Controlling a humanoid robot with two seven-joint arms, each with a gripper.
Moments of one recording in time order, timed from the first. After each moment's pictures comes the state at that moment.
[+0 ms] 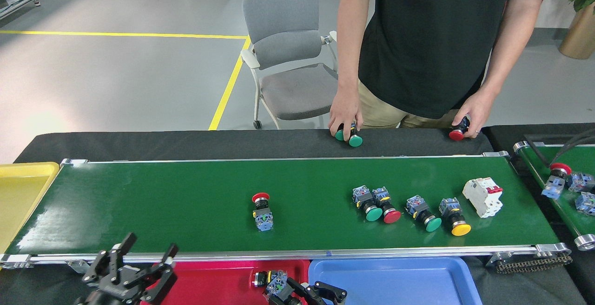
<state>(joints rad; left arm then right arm) 0.11 0.06 0.15 -1.71 -1.40 -0.42 -0.12 0.16 0.10 0.38 -1.68 1.28 -0.50 0.18</state>
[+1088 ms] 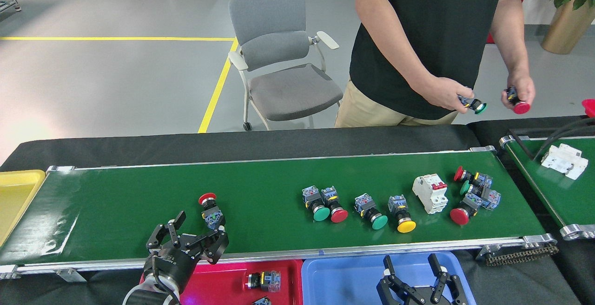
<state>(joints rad) -0.09 0.01 0.02 -1.44 -1.52 -0.21 -0.18 0.21 -0.04 0.26 -1.69 1.32 0.12 -0.15</state>
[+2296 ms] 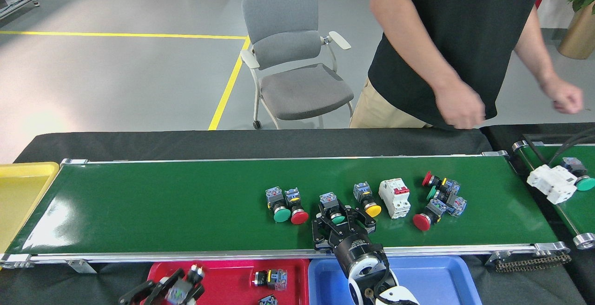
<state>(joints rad) 0.40 0.11 0.23 -1.74 -1.33 -0.77 -0.03 -0.12 0.07 0.44 -1.47 1.35 0.00 0.10</state>
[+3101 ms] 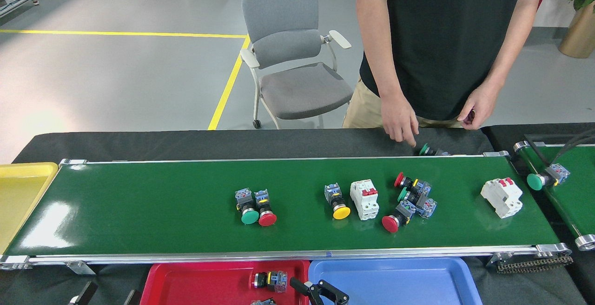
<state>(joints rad) 0.35 -0.04 0.54 -1.73 -1.33 -0.76 -0.03 0.11 0.09 0.39 -1.72 1.32 -0.34 0.13</state>
